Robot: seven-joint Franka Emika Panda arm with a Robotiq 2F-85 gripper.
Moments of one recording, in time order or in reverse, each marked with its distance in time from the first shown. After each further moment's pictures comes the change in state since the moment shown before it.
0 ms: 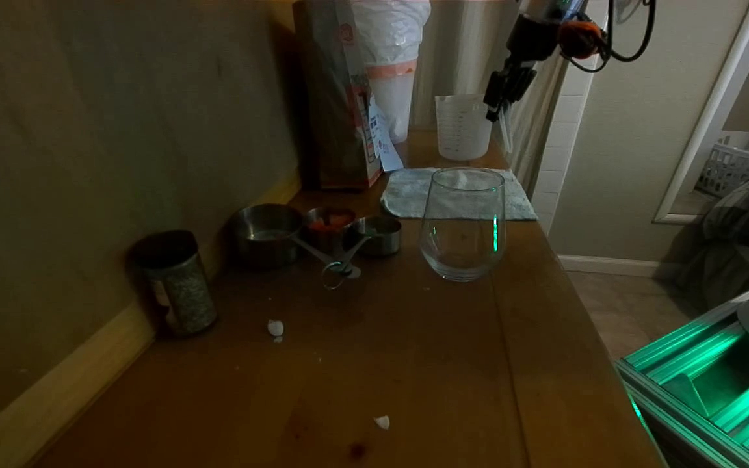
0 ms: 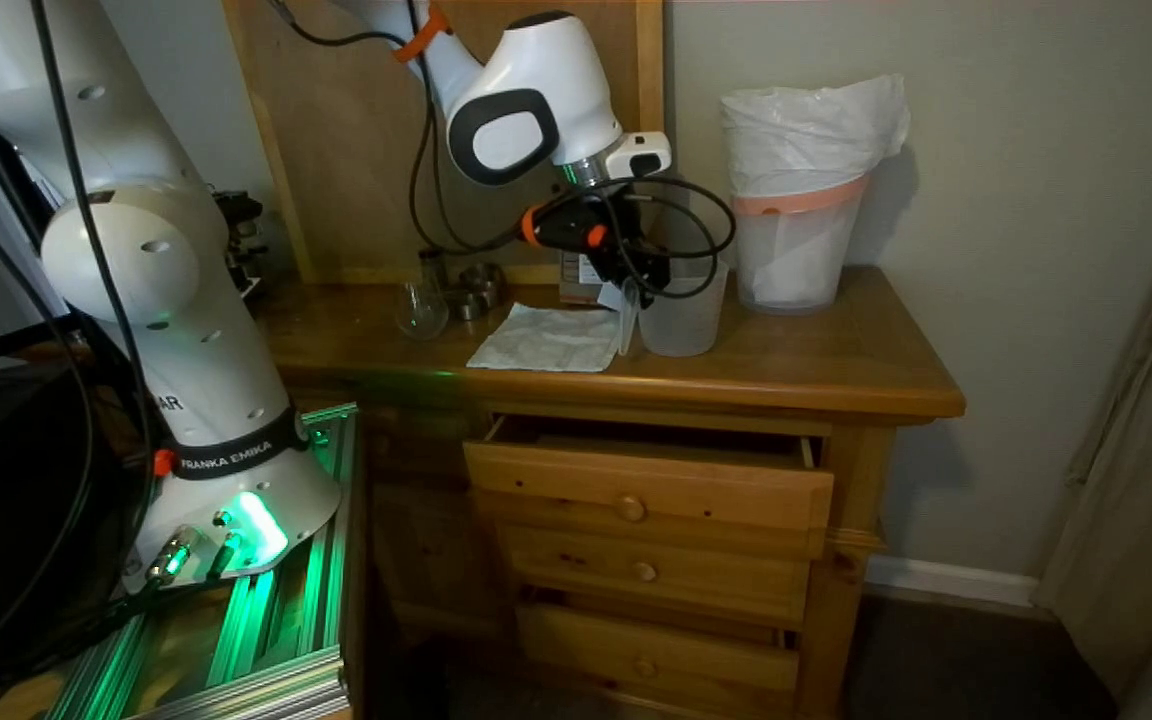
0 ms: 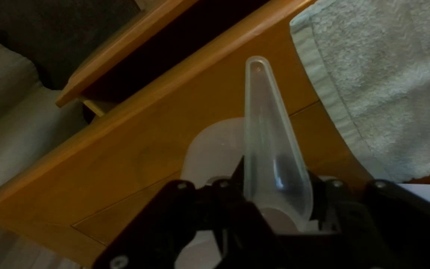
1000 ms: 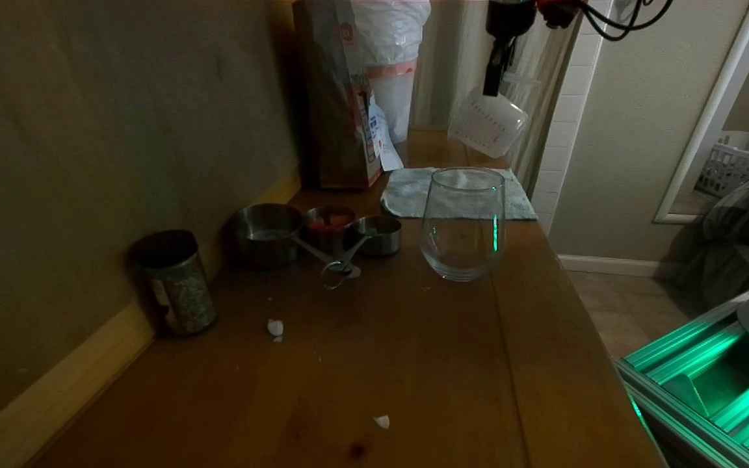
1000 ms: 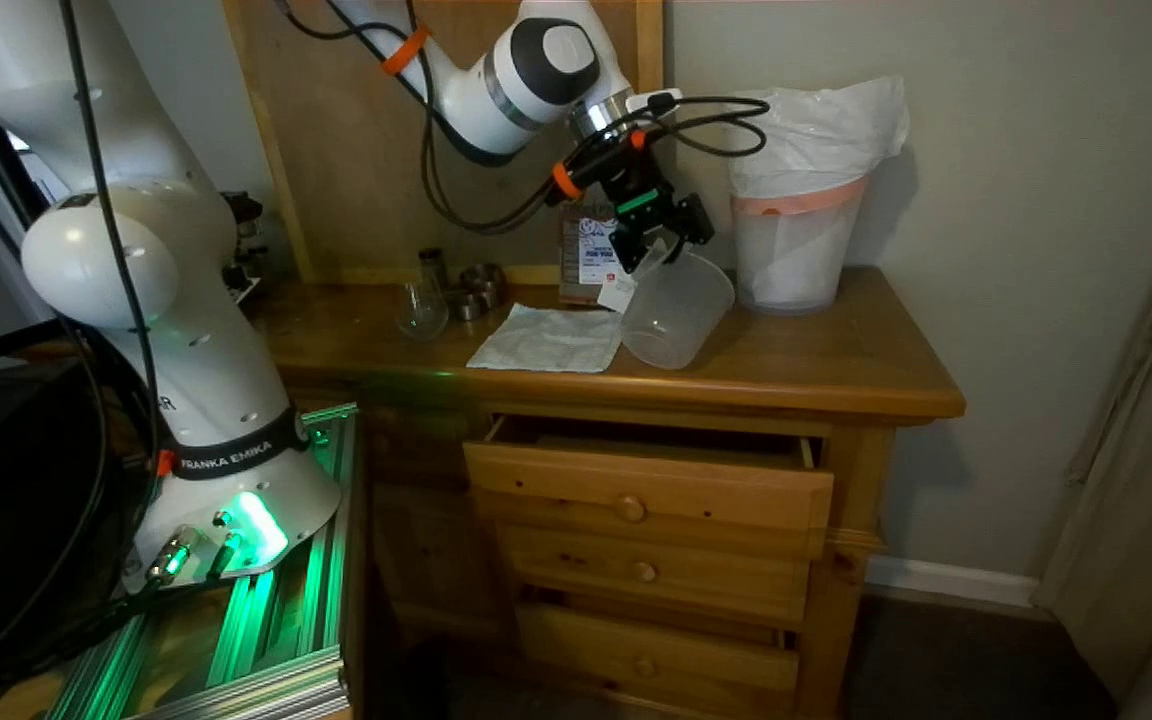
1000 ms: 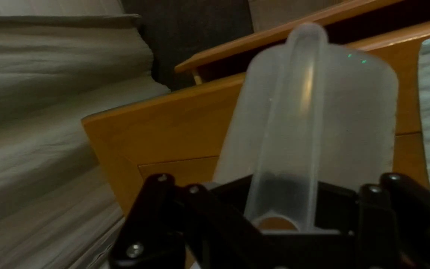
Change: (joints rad) arm -0.129 0.032 0.135 0.196 -0.884 -0.258 0.466
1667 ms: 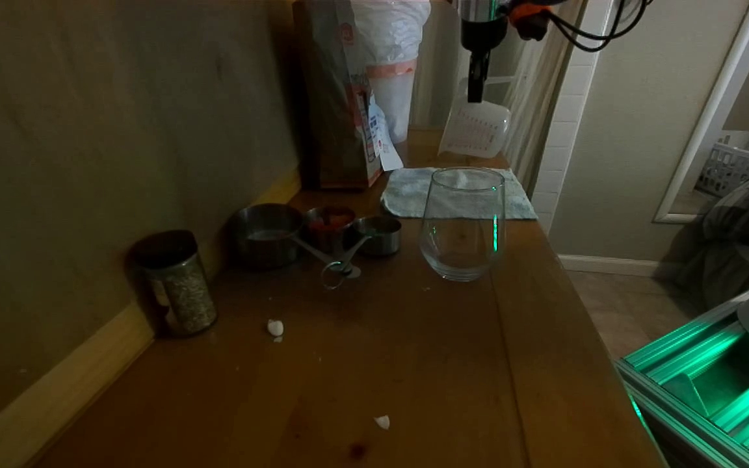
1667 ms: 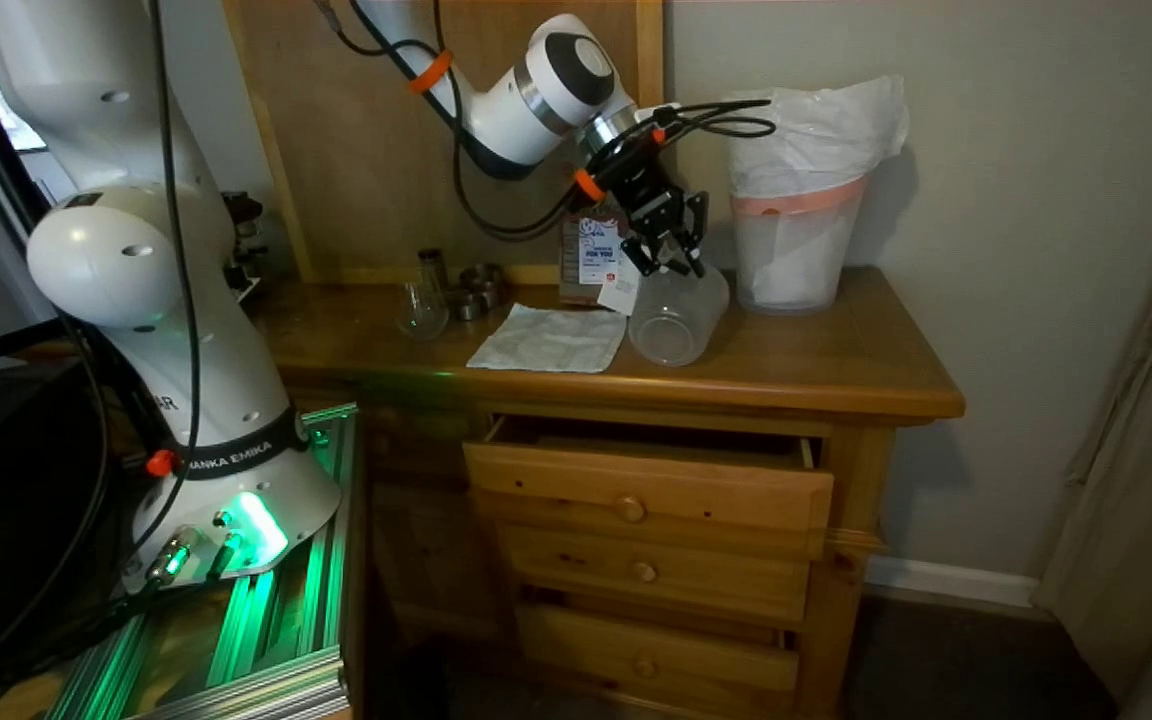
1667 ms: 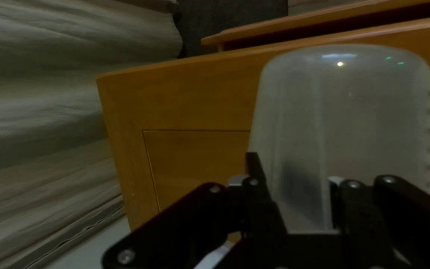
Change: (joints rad) arm 0.036 0.121 0.028 0.112 -0.229 -0.047 0.086
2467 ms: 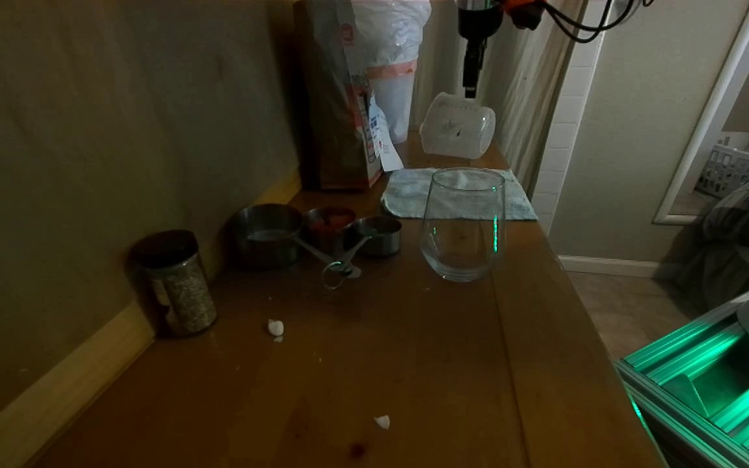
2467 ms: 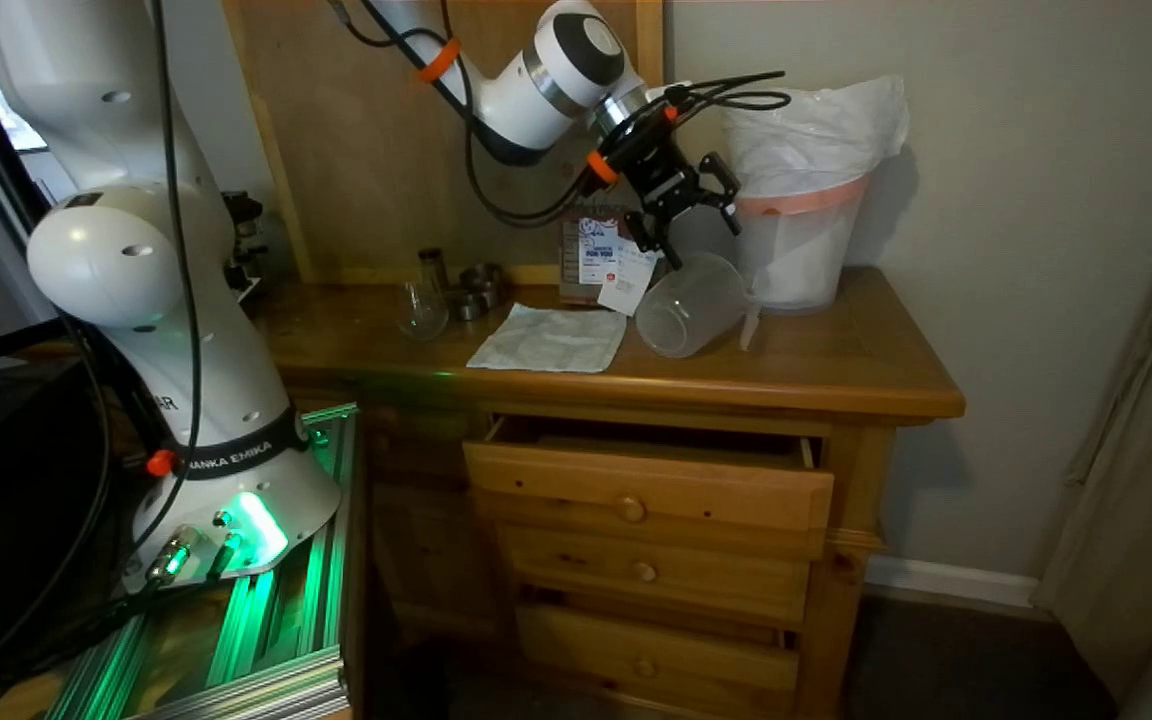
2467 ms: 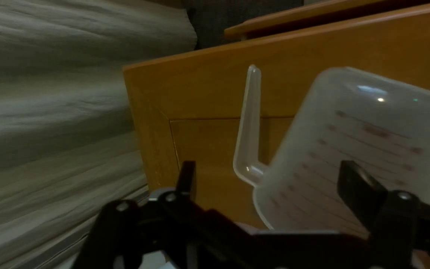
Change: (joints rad) arm 0.000 0.004 -0.004 0.057 -0.002 -0.025 0.000
